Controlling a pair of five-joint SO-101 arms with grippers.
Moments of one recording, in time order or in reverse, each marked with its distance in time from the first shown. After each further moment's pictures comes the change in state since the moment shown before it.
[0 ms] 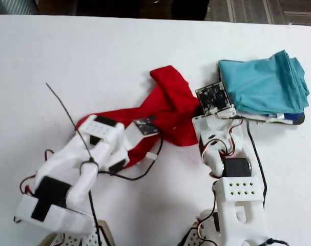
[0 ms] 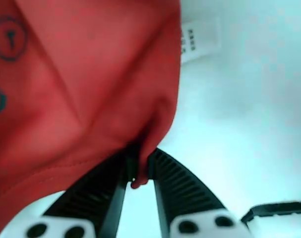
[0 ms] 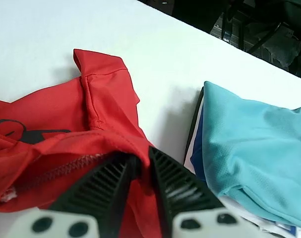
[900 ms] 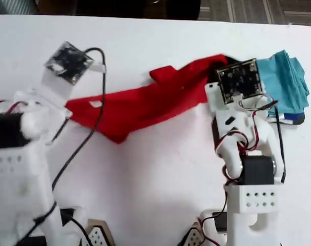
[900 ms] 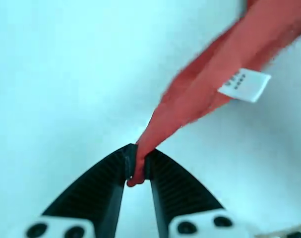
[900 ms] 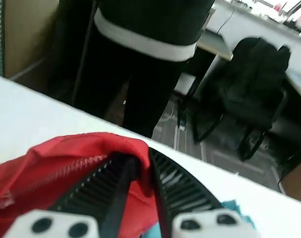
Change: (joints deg) left arm -24.4 -35.1 -42.0 30.9 0.0; right arm 0.6 0.0 -29.7 5.6 0.0
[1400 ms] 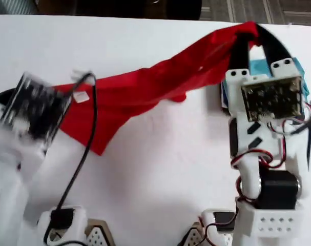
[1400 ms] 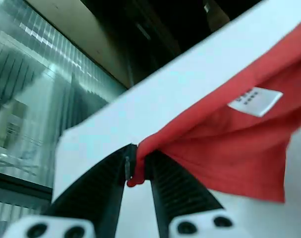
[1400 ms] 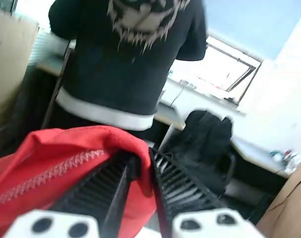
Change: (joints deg) left arm -0.4 -13.8 -18.0 0.1 0.4; right arm 2.6 0.0 -18.5 0.0 2.5
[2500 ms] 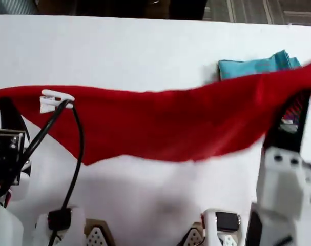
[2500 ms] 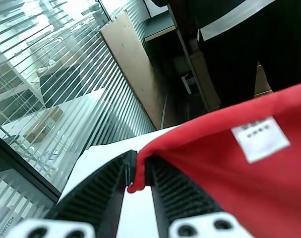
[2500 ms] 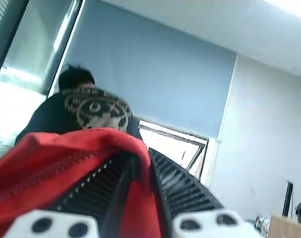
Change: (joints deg) left arm -5.8 -2.5 -4.1 -4.1 12.6; right arm 4.1 -16.4 -9.9 4.0 -7.6
